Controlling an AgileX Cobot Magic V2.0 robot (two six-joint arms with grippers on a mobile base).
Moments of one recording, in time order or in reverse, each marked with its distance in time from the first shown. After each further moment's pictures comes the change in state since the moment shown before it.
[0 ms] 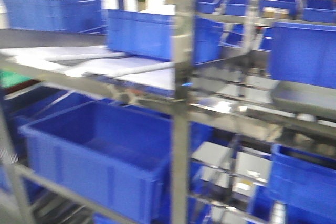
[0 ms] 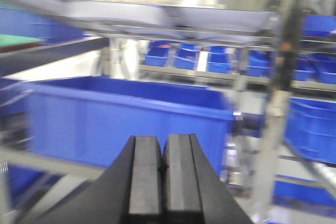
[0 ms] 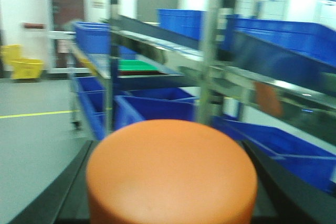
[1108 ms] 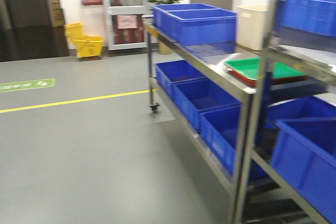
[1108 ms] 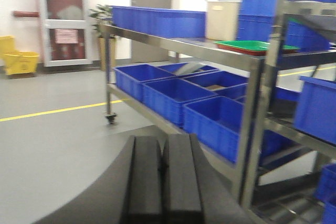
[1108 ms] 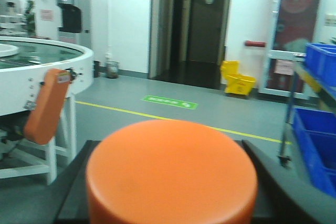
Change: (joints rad) left arm 0.000 0.000 0.000 0.000 0.000 0.000; right arm 0.000 -0.001 0.000 0.000 0.000 0.000
